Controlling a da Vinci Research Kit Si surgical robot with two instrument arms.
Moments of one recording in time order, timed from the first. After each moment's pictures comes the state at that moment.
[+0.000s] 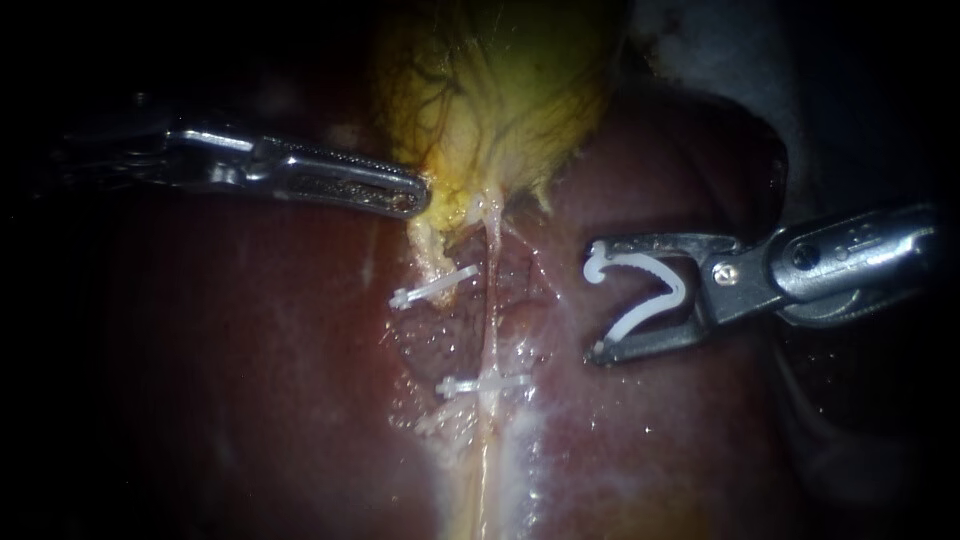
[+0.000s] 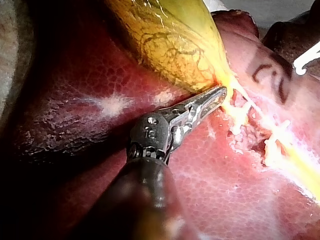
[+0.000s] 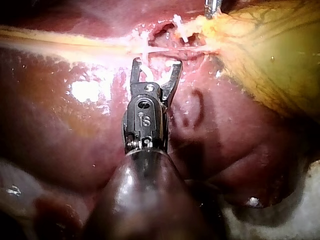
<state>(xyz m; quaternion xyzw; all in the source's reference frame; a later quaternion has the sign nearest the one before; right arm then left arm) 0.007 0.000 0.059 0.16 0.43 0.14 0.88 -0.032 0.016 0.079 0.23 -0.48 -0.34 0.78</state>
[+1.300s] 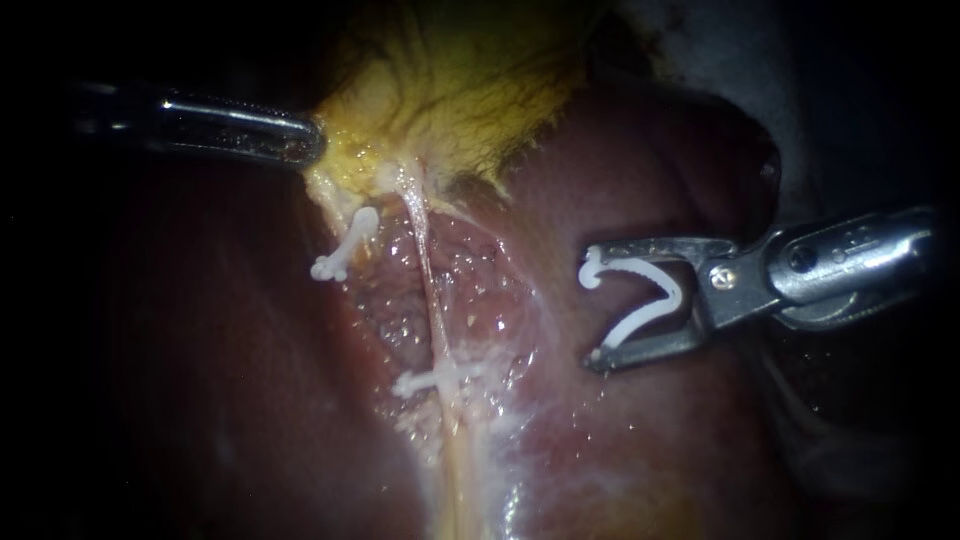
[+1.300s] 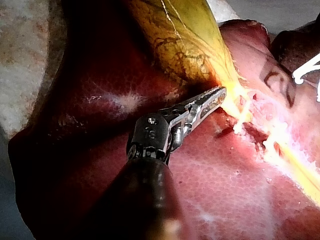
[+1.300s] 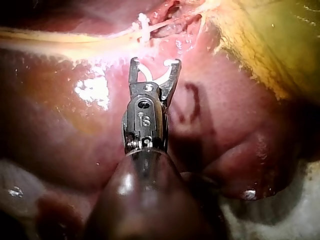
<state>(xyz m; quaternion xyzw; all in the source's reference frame) 0.009 0.000 0.059 0.19 0.44 0.12 0.87 -0.024 0.020 0.067 0.20 -0.51 -0.36 0.76</state>
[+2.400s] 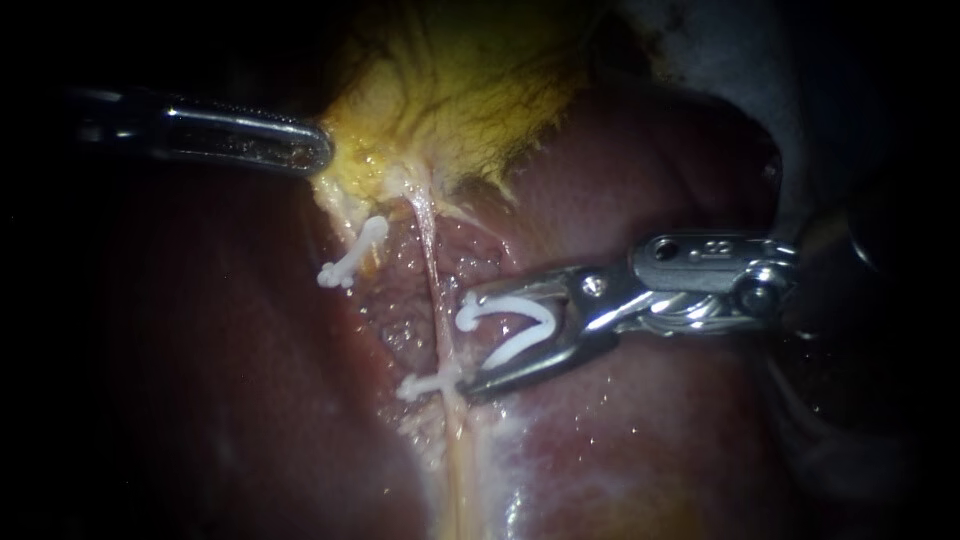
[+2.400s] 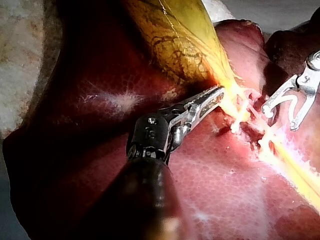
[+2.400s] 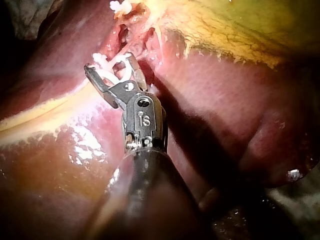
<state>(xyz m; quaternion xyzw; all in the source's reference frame) 0.016 -0.001 0.066 0.35 0.47 0.24 0.77 -0.025 0.019 0.066 0.20 -0.51 -0.36 0.76</state>
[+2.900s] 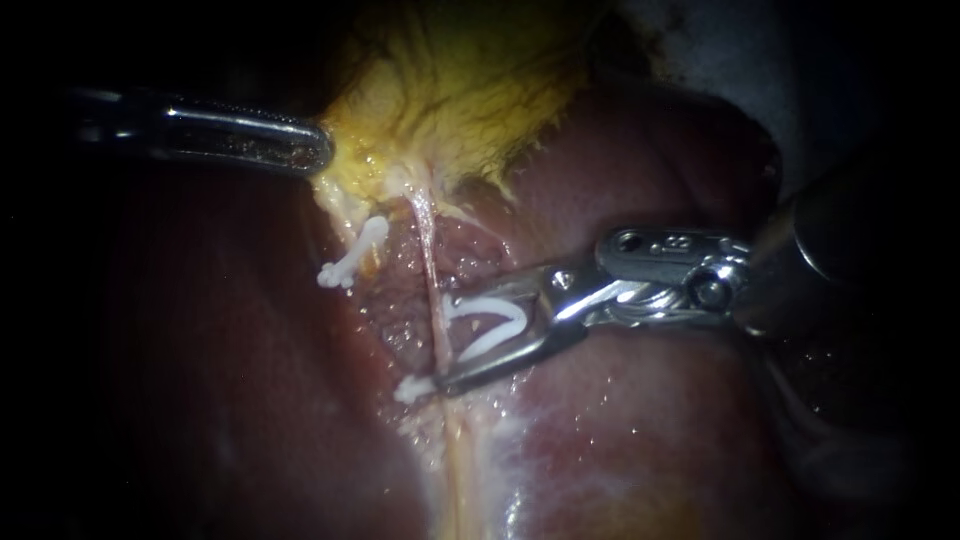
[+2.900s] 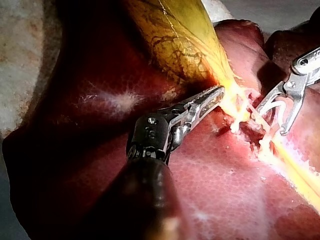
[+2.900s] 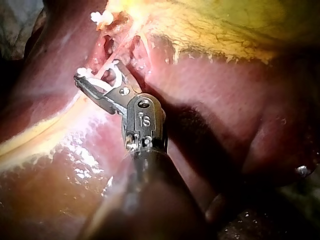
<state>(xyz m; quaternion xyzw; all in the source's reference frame) 0.018 -0.001 0.069 0.41 0.47 0.25 0.74 -0.025 0.019 0.066 0.20 -0.51 -0.36 0.76</state>
